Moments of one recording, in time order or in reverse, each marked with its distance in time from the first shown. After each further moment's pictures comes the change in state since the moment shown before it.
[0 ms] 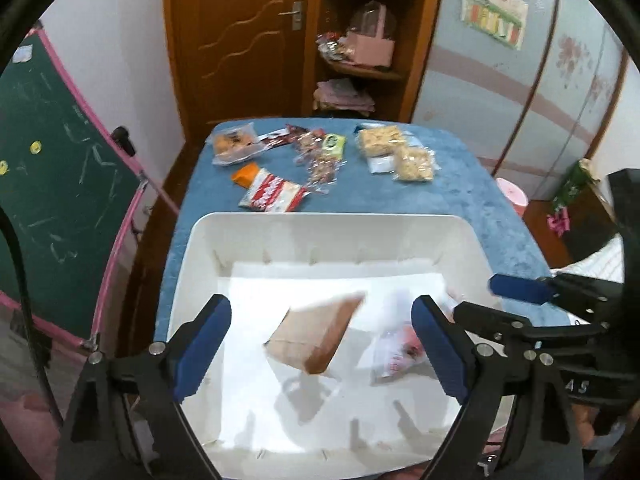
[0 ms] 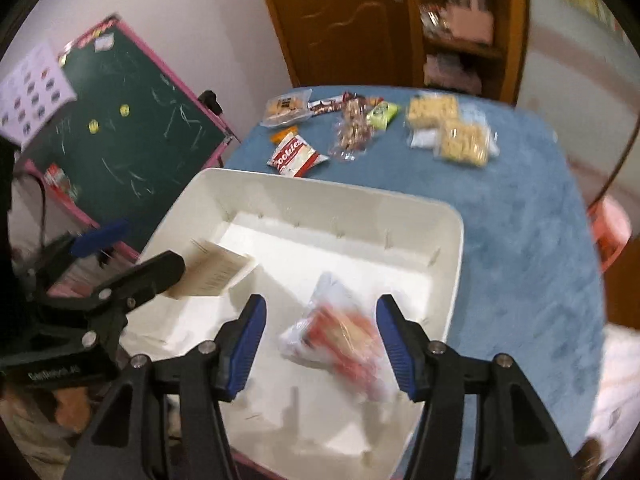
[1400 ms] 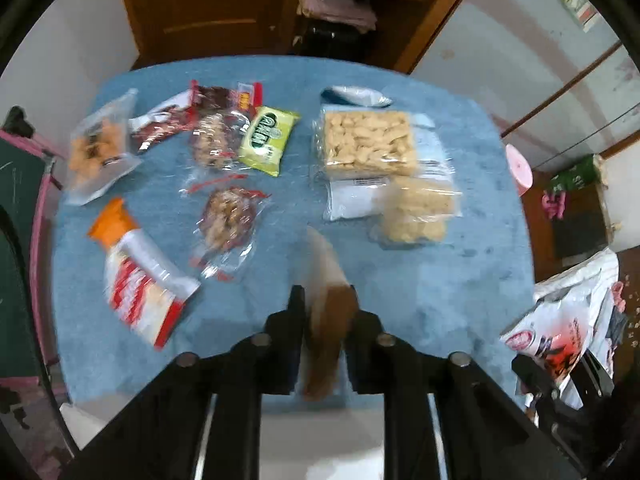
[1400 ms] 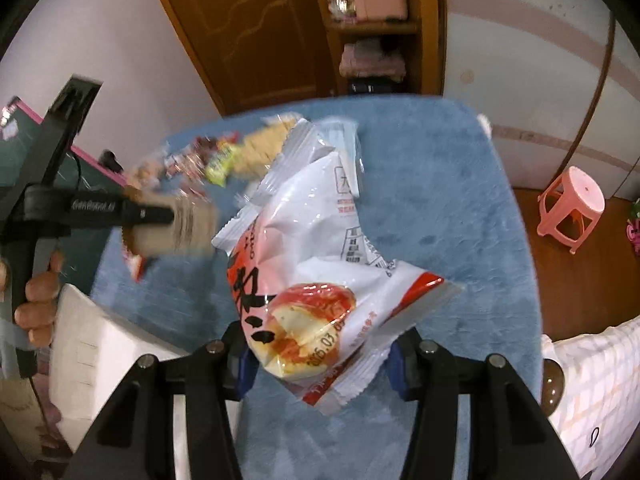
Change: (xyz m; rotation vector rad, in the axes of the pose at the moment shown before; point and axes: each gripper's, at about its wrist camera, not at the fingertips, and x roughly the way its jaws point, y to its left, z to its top) left arm 0.198 -0.070 0.181 -0.130 0.420 -0.115; right arm 0.026 -0.189 0.100 0.159 -0.010 -0.134
